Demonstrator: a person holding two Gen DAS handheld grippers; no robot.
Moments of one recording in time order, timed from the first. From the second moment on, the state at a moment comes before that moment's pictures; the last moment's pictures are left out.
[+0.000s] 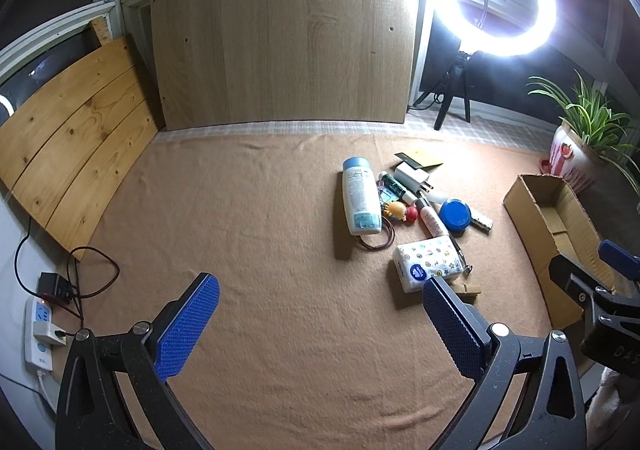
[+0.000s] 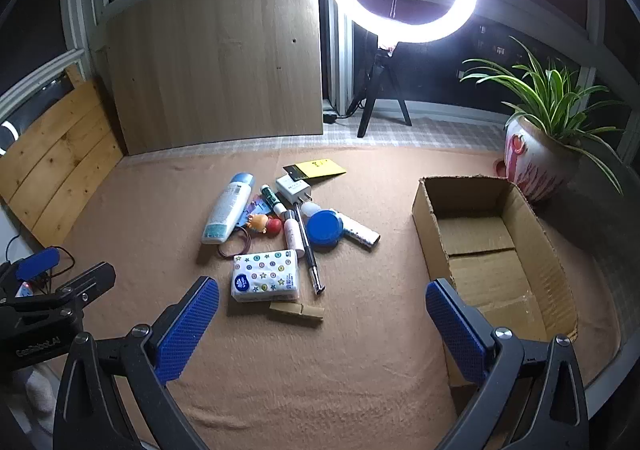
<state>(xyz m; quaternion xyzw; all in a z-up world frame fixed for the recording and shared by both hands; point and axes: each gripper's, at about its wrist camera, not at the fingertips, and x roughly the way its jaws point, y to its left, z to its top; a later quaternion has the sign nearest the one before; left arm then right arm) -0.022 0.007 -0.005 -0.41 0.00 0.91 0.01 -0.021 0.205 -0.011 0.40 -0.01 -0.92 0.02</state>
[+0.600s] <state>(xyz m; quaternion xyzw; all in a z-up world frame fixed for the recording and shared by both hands) -0.023 0.006 -0.006 -0.42 -0.01 0.91 0.01 -0.023 0.201 -0.010 0.40 -0.01 -0.92 0.02</state>
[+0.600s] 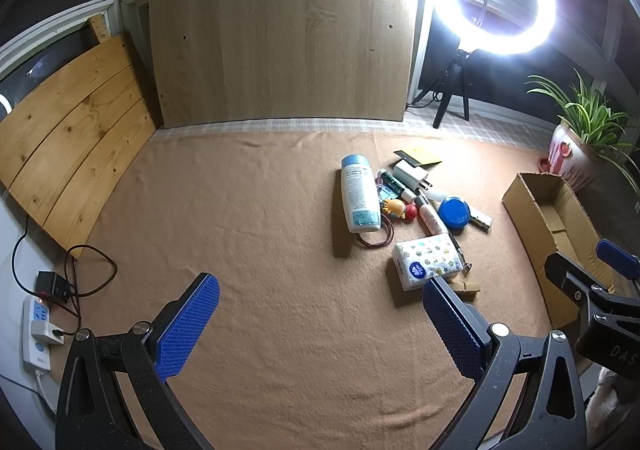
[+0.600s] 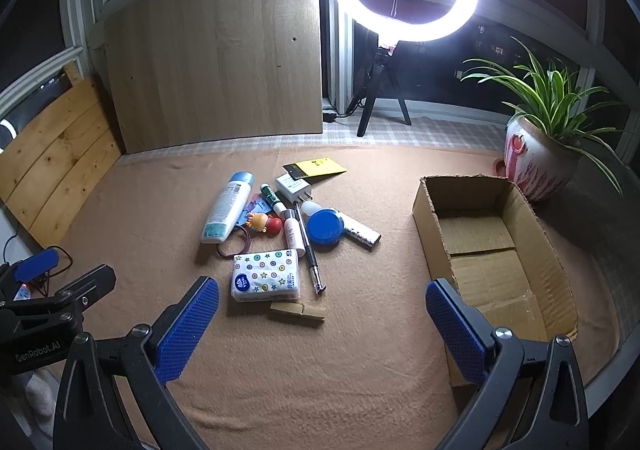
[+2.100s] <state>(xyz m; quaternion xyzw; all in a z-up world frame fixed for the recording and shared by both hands) -0.034 0.008 -0.021 -0.43 -0.01 0.90 0.02 -0.040 0.209 -0.023 0.41 -0.03 -0.91 0.03</state>
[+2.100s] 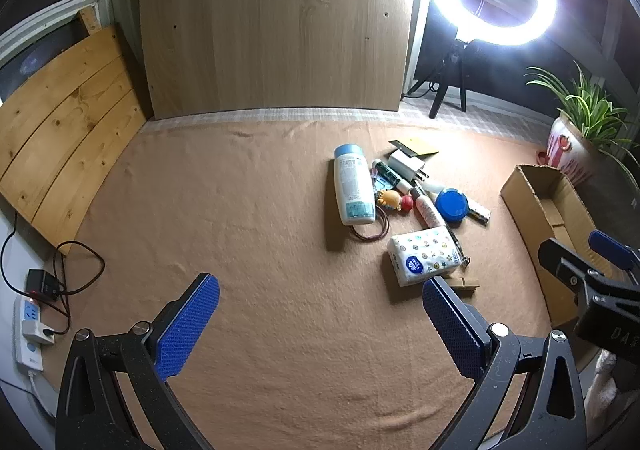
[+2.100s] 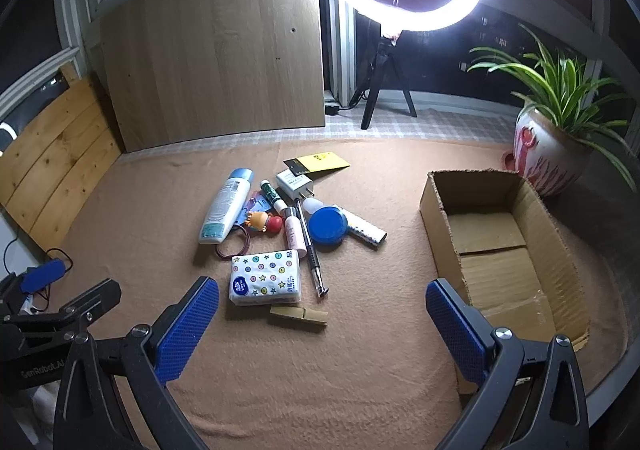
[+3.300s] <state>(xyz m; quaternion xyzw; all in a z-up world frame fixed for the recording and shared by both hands) -0.116 0.056 -0.115 -0.53 -0.10 0.84 0.11 -0.145 0.204 -0.123 0.59 -0.15 -0.78 0.16</state>
